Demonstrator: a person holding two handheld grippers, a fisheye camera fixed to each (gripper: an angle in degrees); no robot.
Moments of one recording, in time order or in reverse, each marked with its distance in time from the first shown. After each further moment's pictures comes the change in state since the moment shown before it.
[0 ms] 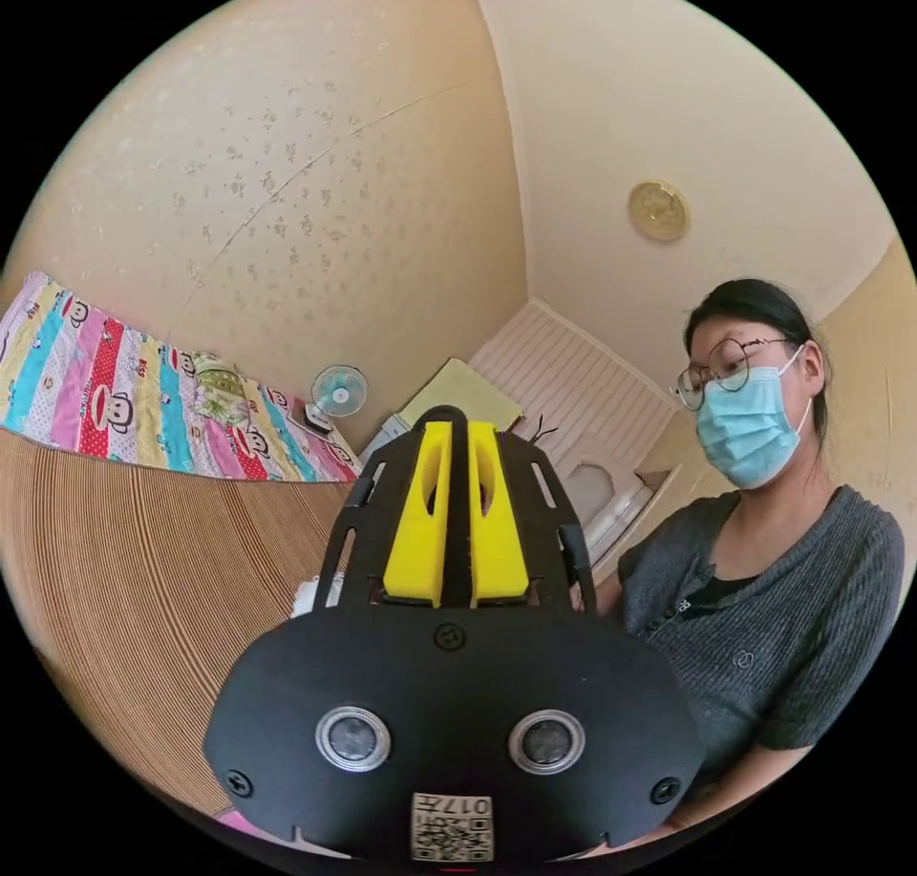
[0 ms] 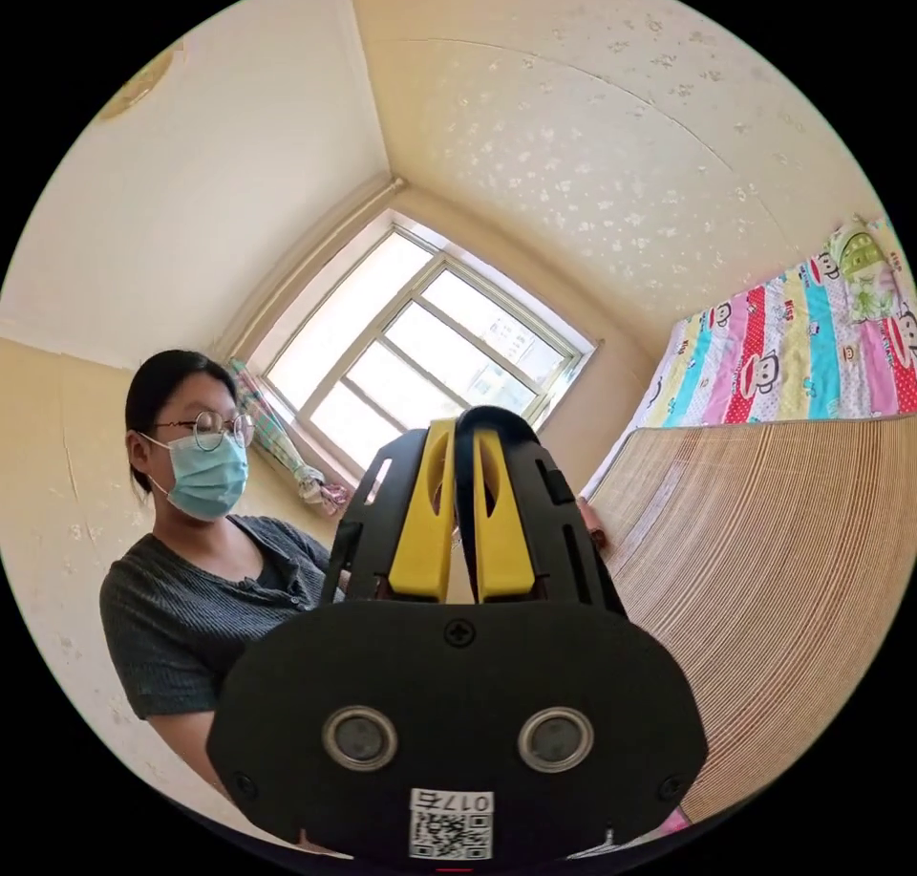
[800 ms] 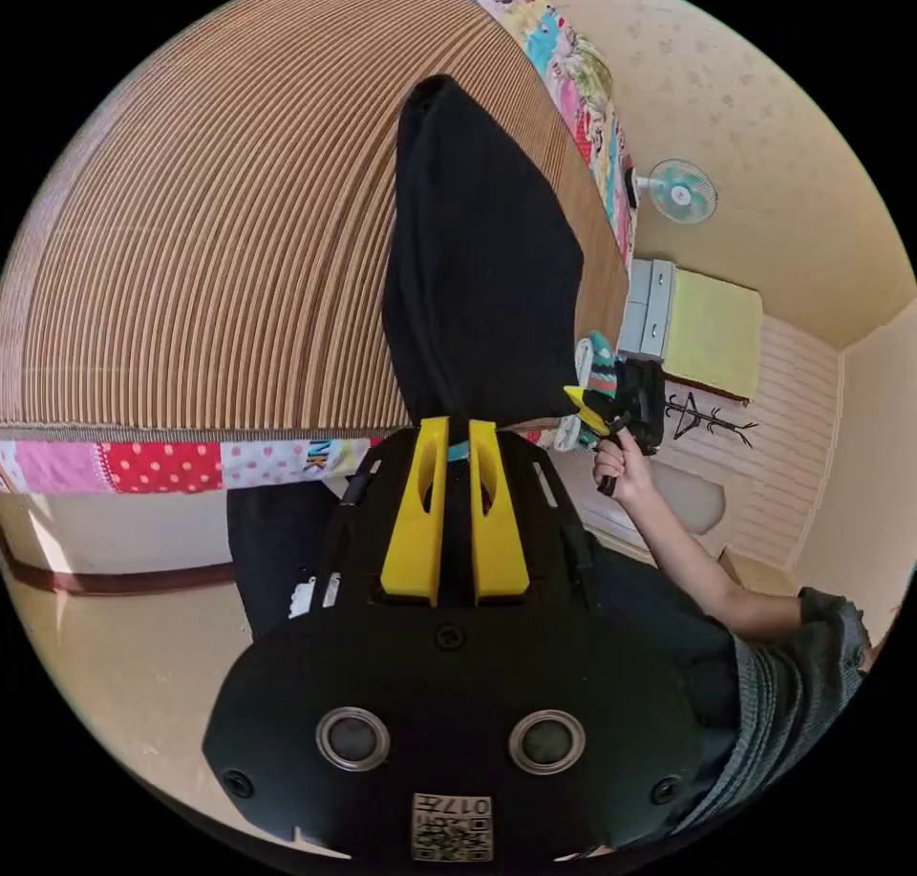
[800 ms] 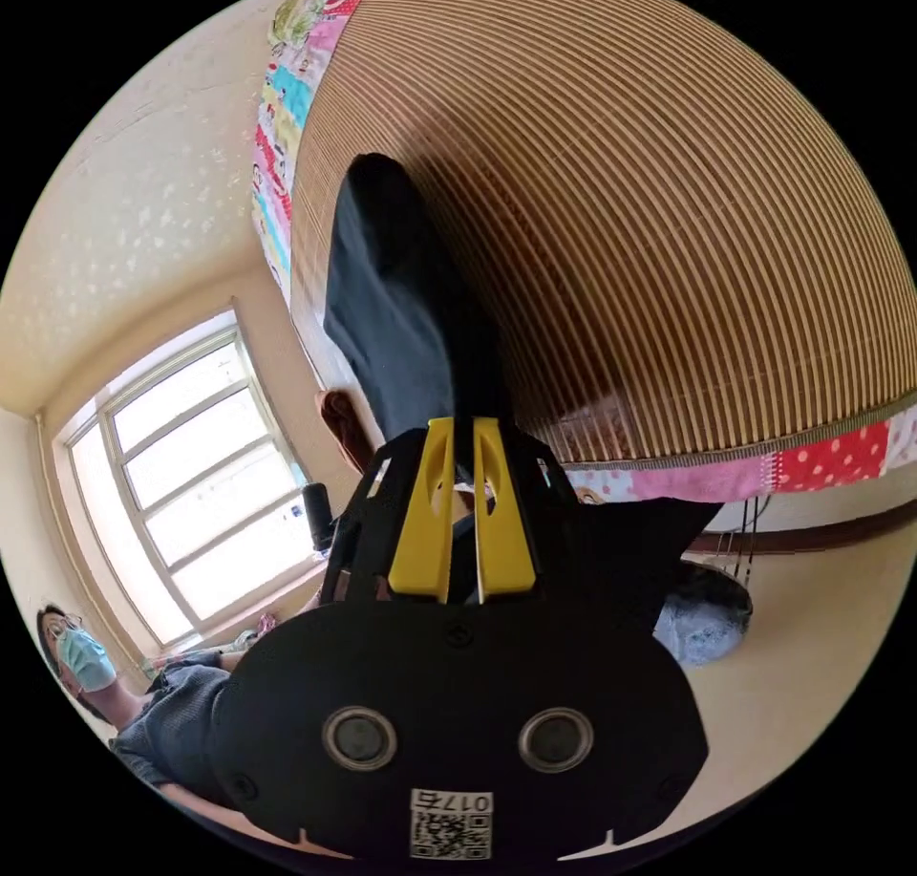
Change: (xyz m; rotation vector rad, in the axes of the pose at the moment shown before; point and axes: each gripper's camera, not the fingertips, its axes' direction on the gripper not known) left arm -0.282 0.313 0.138 -0.679 -0.439 -0.919; right arm 0.378 0.338 0.017 -0.179 0.516 1.101
